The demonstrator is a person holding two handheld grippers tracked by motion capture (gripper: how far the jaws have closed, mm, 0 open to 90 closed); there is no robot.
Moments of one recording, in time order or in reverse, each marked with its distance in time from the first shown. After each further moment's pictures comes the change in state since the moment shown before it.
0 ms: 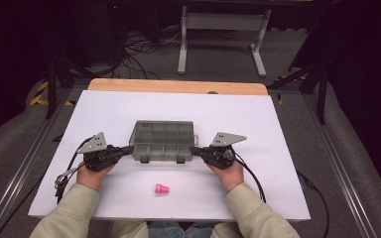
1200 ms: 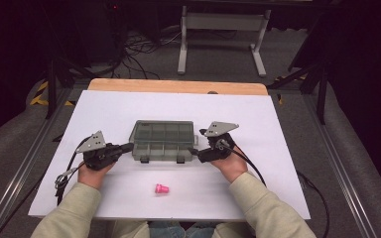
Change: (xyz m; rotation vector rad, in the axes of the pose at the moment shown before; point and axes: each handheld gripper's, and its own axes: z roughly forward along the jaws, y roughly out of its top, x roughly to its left) left arm 0.000 0.002 -0.001 -0.028 0.041 -0.005; right arm -0.006 0.039 0.004 0.180 -0.130 -0.142
